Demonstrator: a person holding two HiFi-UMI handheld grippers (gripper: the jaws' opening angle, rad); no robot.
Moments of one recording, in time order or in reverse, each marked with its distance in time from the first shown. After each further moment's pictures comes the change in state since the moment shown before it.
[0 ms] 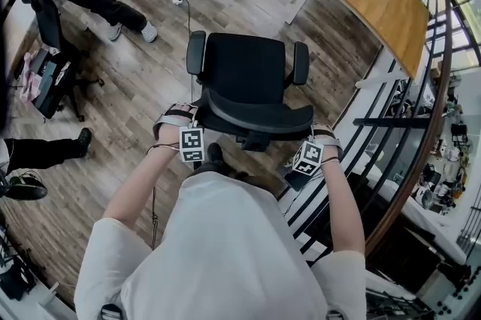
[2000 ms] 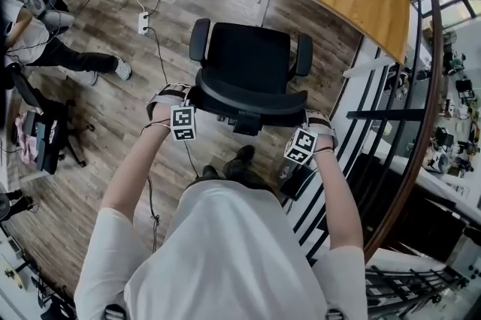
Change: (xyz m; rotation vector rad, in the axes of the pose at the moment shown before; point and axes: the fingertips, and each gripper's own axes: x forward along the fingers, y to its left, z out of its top) left arm 0.146 0.242 0.114 0.181 -0.090 0.004; right arm 0.080 -0.161 -0.132 0.249 0.089 -0.044
